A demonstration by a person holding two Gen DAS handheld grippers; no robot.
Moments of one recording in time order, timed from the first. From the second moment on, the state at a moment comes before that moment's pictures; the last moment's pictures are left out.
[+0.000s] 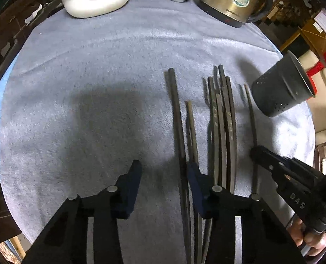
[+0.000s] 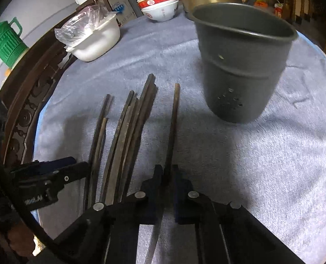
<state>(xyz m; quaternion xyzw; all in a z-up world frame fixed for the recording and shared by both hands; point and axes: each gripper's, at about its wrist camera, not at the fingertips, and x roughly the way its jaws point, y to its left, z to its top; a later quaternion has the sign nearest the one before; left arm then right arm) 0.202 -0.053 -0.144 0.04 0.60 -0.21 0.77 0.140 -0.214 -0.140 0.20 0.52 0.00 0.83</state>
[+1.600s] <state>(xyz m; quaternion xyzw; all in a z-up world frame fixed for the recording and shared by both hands) 0.192 -0.072 0.026 -0.01 0.43 -0.24 0.87 0.065 -0.265 0.025 0.21 0.28 0.04 0.93</state>
